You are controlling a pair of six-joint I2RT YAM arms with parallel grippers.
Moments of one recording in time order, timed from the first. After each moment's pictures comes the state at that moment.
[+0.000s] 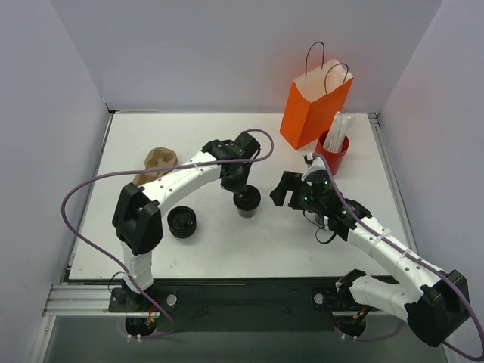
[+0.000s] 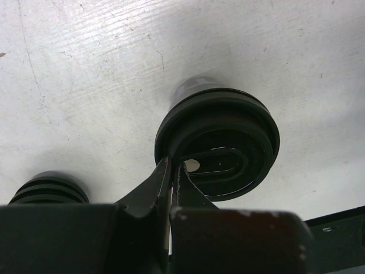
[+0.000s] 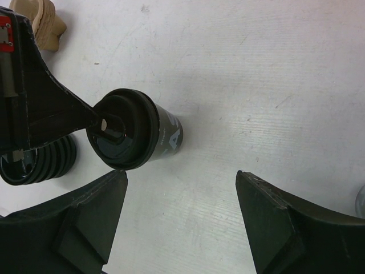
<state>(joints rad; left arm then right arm) -0.78 1.90 1.71 -0.98 -0.14 -0.46 0.56 1.03 0.72 -0.26 0.08 0.55</state>
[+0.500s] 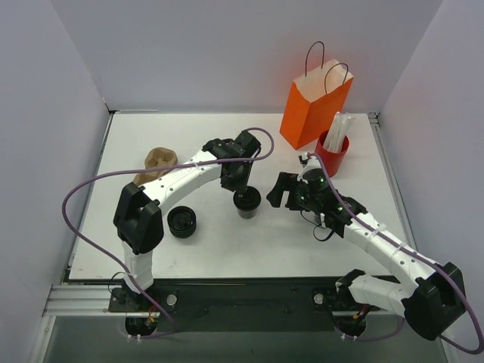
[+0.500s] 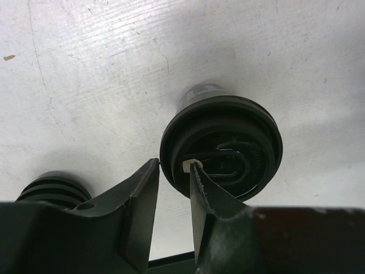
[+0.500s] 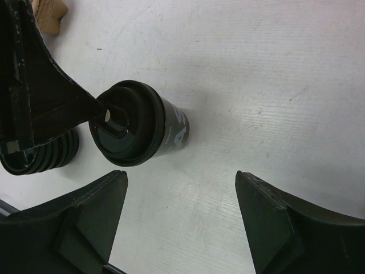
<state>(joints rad) -0.78 1.91 1.73 -0.99 -0.16 -0.46 0.56 1.07 0.73 -0.26 0.03 0.55</state>
